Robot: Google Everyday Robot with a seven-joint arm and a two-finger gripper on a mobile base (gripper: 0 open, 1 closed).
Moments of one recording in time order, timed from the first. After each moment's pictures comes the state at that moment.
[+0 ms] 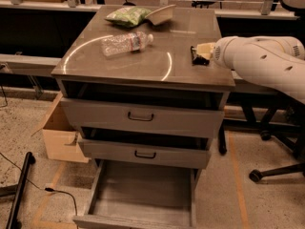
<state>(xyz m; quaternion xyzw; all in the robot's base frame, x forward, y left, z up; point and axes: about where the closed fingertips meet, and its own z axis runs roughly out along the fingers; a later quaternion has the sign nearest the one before) 0.734 -0.209 0.892 -0.05 0.83 0.06 0.55</state>
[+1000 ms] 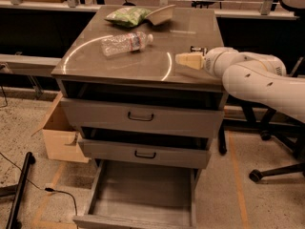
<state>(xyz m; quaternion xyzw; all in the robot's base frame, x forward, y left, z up) 0.747 -0.184 0.866 -0.09 0.80 0.07 0.59</state>
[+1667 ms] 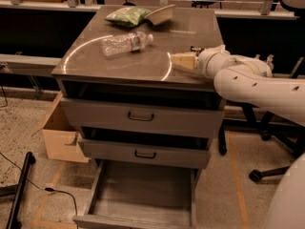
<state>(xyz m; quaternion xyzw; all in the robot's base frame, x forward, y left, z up) 0.772 -0.169 0.859 -0.11 0.78 0.06 0.62</state>
